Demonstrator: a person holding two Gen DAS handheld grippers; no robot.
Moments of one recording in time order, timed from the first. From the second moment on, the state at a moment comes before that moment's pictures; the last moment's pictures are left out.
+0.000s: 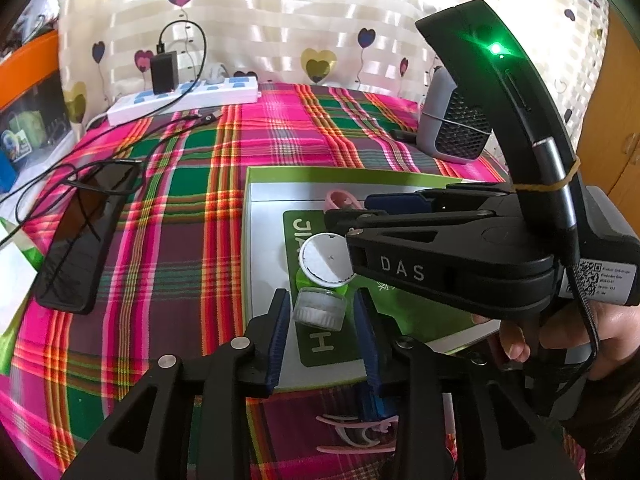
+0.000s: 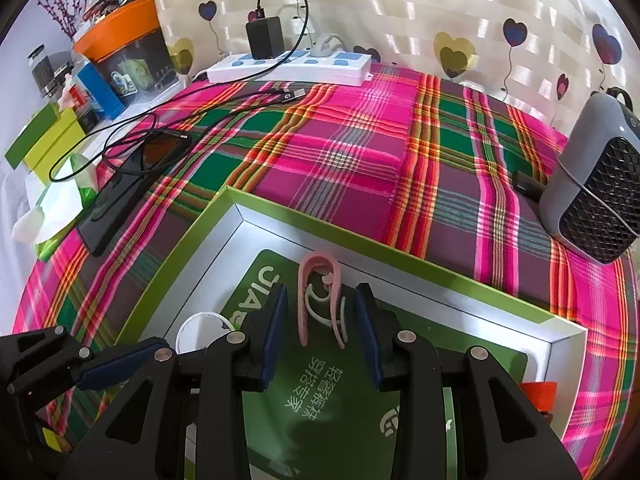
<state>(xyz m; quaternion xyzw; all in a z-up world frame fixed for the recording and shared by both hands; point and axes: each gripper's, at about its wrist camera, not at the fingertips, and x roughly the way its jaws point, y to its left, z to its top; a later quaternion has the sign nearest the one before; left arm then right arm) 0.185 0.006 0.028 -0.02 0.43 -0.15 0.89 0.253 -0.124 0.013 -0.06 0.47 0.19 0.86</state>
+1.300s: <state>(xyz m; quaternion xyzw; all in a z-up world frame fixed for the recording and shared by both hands) 0.102 0.027 0.051 -0.06 0.39 -0.15 0.91 0.137 -0.177 0.046 0.01 0.41 0.14 0.90</state>
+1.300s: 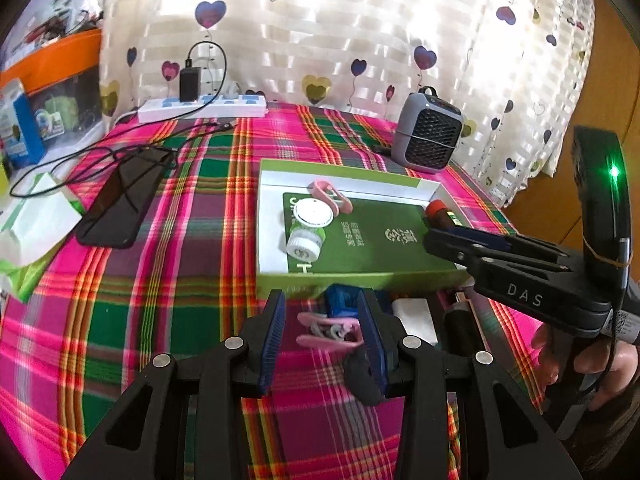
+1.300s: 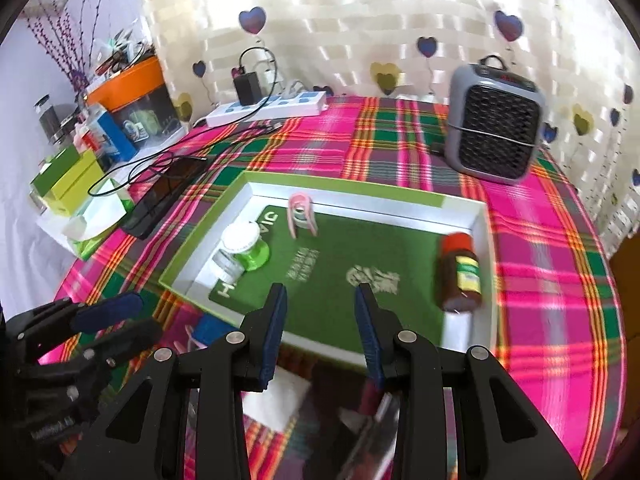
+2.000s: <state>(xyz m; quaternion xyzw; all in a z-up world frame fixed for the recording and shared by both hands) 0.074 0.030 0.028 -0.08 0.41 -0.19 0.89 0.061 -0.218 0.033 0.02 0.39 0.07 0.92</state>
